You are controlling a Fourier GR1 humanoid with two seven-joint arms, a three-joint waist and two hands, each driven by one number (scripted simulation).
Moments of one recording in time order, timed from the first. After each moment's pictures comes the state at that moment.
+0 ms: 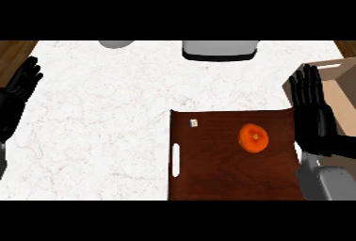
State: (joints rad) left arm -0.24 0.63 -0.04 -1.42 0.23 0.07 0.02; right arm -0.19 -0.22 0.03 -1.53 -0.31 -0.22 -0.22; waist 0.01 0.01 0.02
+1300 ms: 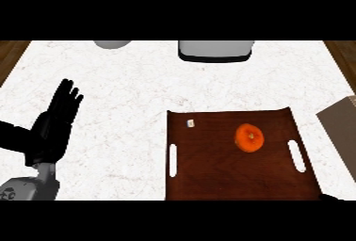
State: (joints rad) left arm -0.11 0.33 -0.09 -1.61 0.33 0.26 0.13; right arm 0.42 -0.62 -0.02 -1.84 0.10 -0.34 0.21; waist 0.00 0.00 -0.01
